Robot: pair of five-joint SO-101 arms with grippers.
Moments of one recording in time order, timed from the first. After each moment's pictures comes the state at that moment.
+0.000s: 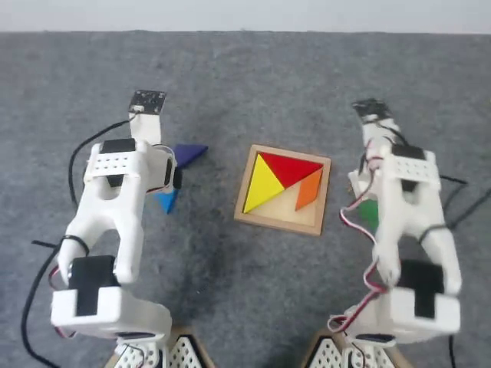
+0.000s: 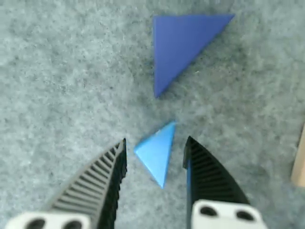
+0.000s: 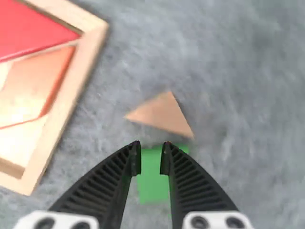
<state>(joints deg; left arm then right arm) -11.3 2.4 27.7 60.4 -5.1 4.6 2.6 24.2 57.3 24.7</state>
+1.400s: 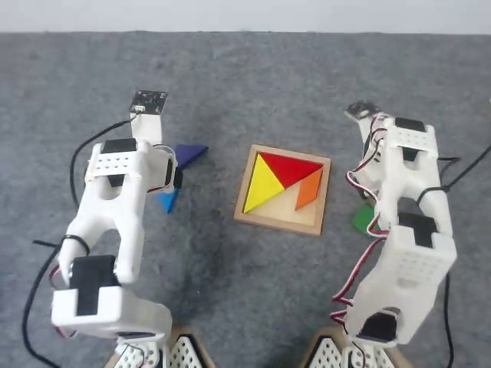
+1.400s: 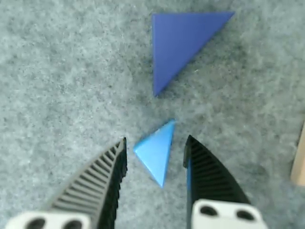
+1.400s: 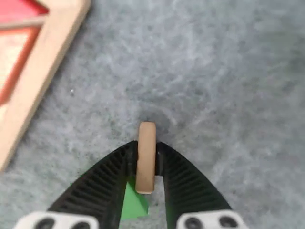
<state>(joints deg) -11.2 2.4 27.7 60.4 -5.0 7.3 26.3 -1.1 71.7 35.0</state>
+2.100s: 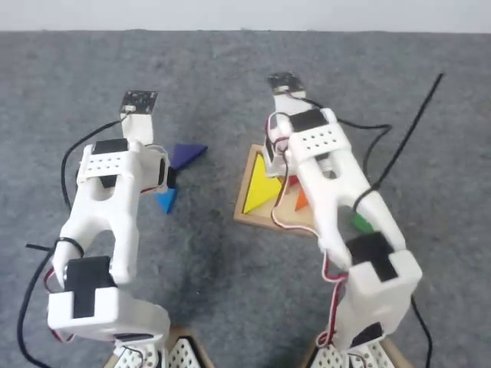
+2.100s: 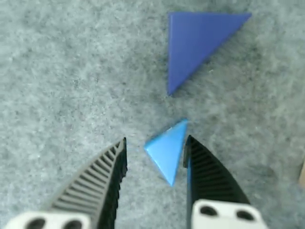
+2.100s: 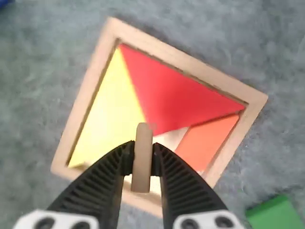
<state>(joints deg) -13.2 2.4 27.7 60.4 -4.9 -22.9 14.9 -1.1 71.8 -7.2</state>
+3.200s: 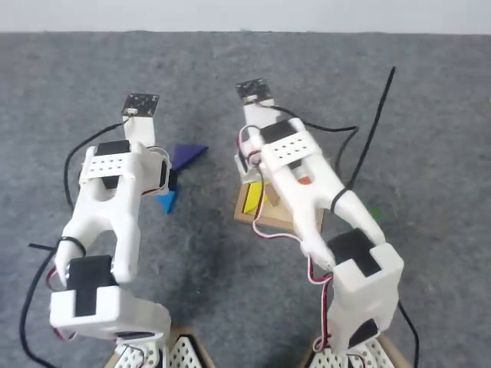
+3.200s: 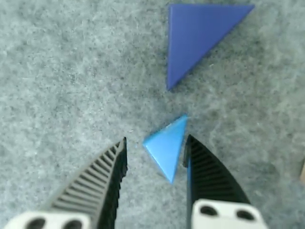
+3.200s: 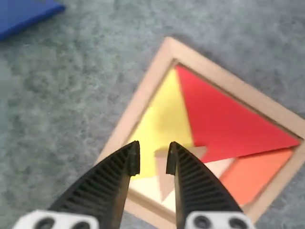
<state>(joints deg) -13.3 2.4 28.6 60.4 -4.9 -30.4 18.5 -1.1 65.1 -8.3</state>
